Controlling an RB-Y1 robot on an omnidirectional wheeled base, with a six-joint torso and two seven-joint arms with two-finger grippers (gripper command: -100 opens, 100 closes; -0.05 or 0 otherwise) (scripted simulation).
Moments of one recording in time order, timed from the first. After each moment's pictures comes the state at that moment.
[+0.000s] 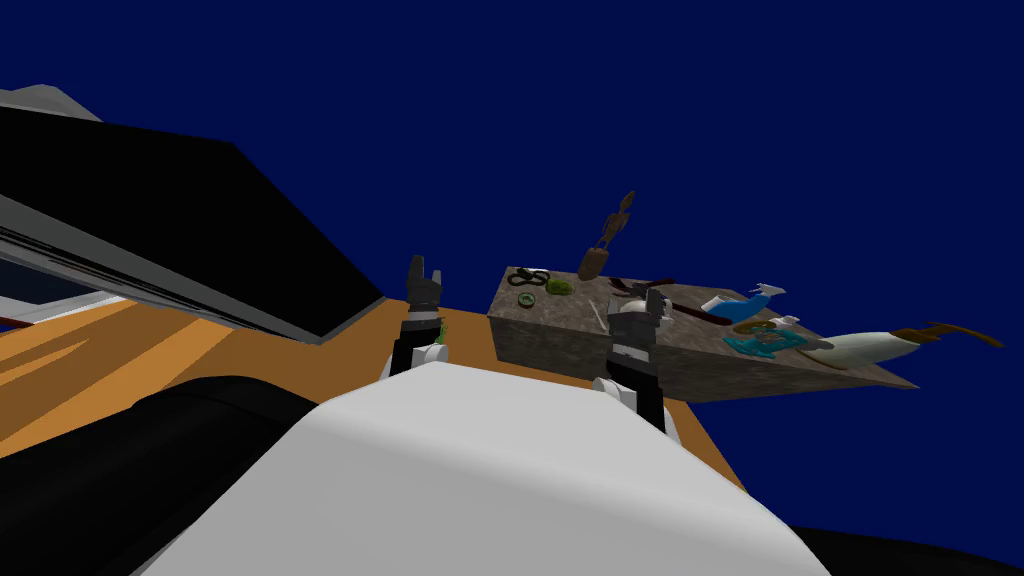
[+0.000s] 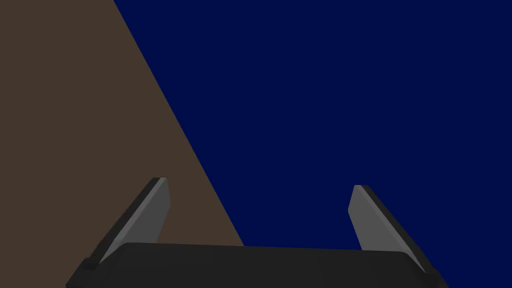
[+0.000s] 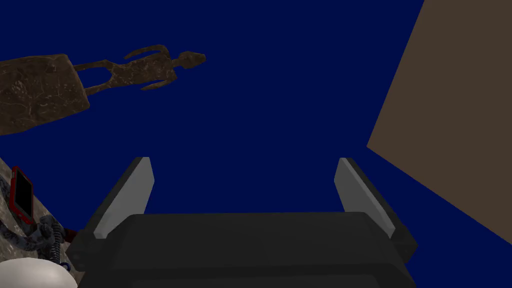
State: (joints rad) left arm 0.50 -0.04 0.03 -2.33 0.03 -0.37 -0.15; right arm 0.53 0.00 -0.05 -2.24 -0.05 -0.37 -0.14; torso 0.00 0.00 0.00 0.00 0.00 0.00
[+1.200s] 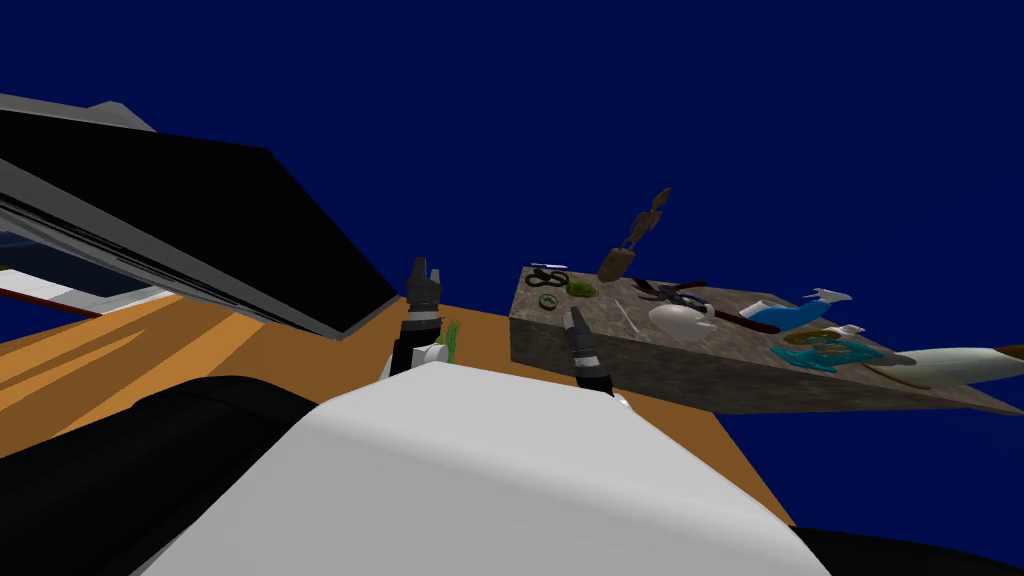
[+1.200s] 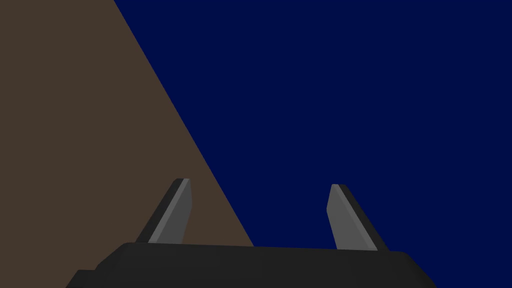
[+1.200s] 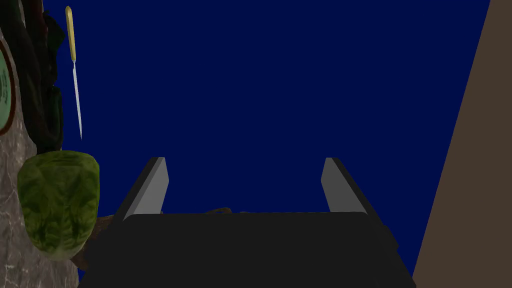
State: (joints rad) left arm 0.50 -0.04 0.03 -2.33 0.03 -0.37 -0.15; right arm 0.53 -0.26 0.25 -2.01 0.09 -0.49 -0.06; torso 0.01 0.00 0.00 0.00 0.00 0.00
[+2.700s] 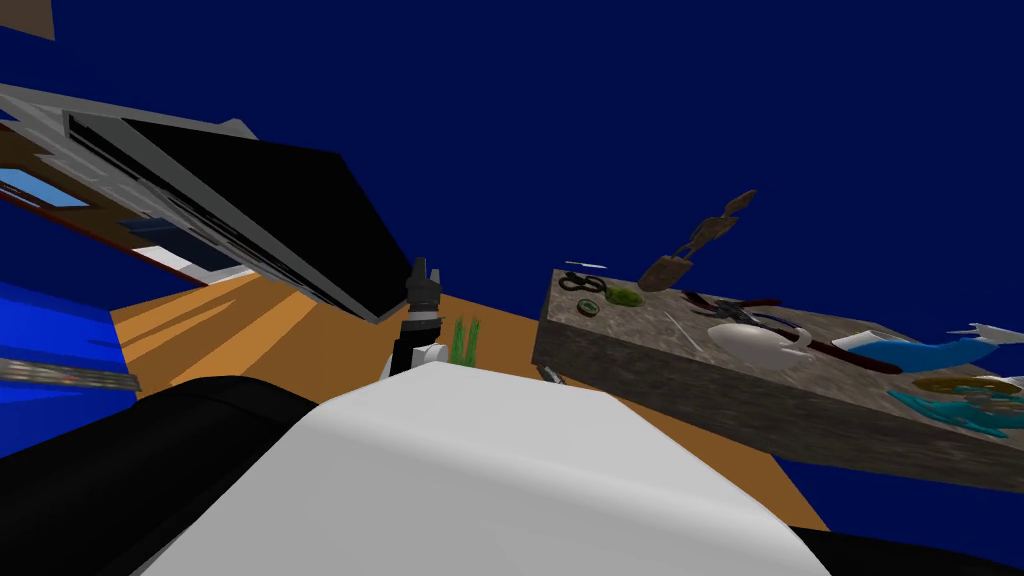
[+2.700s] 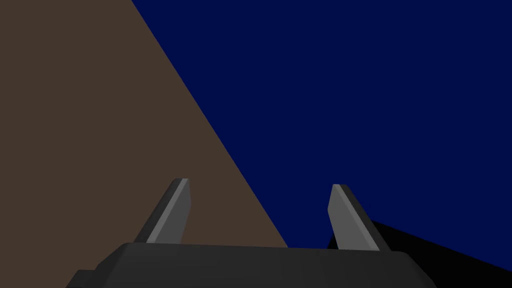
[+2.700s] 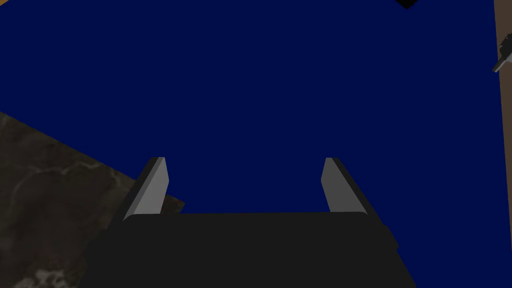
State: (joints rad) left arm 0.50 -0.04 0.03 -2.33 0.03 -0.37 -0.15; right arm 0.50 -0.64 0.57 -1.63 0.27 -0.59 0.07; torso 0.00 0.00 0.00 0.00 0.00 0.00
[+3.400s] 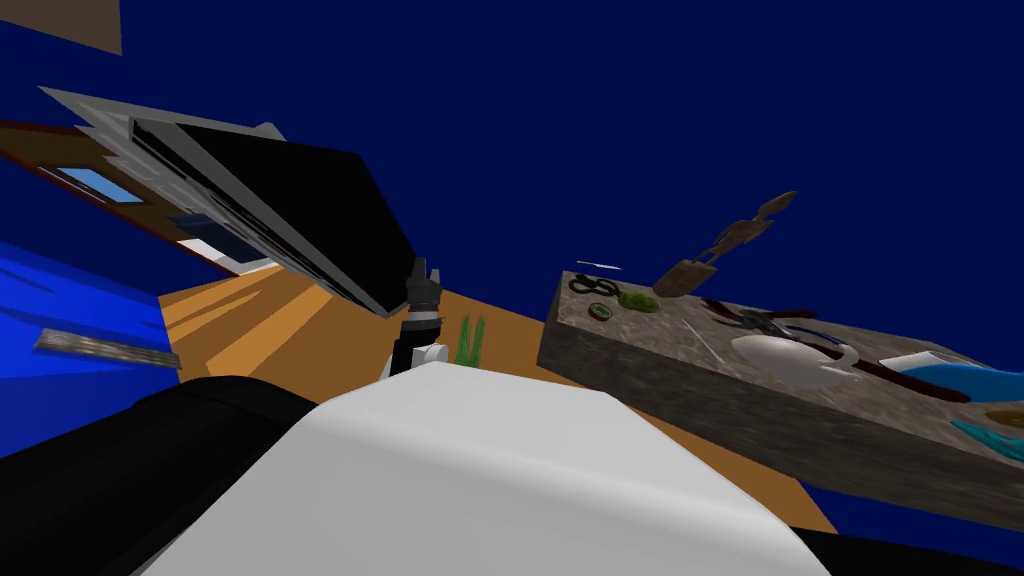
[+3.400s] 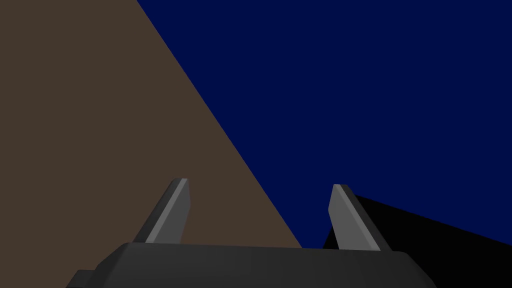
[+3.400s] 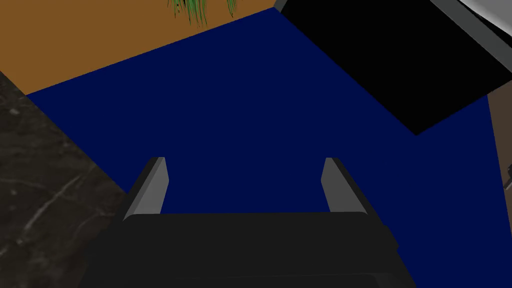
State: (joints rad) left arm 0.50 -0.04 0.03 -2.33 0.03 -0.37 -0.15; right arm 0.47 -0.83 0.67 -1.48 0.33 -0.60 0.13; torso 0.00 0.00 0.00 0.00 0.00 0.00
